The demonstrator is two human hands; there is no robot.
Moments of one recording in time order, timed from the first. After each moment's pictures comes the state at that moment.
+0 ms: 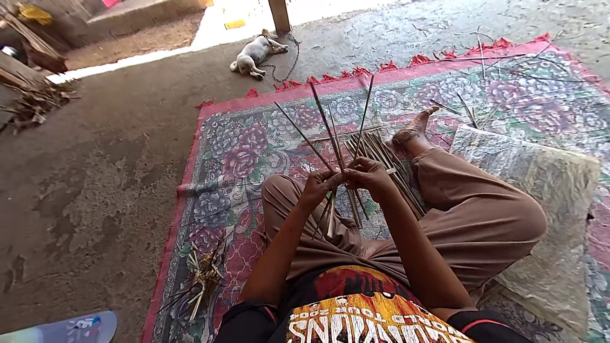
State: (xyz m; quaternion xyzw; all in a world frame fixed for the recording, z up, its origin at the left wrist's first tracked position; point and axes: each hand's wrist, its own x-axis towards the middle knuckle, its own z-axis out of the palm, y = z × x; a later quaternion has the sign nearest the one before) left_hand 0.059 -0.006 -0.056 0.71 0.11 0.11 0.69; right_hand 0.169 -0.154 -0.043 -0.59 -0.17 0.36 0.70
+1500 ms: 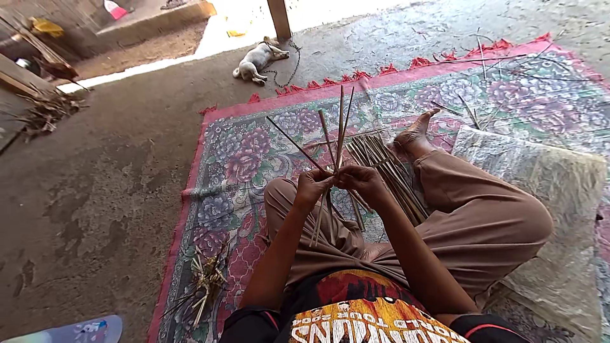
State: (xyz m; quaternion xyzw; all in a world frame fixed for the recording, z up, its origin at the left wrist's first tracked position) left_hand 0.054 0.001 -0.041 0.66 0.20 0.15 0.70; right_hand 0.153 -0.145 -0.049 -0.56 -0.31 0.29 0.71
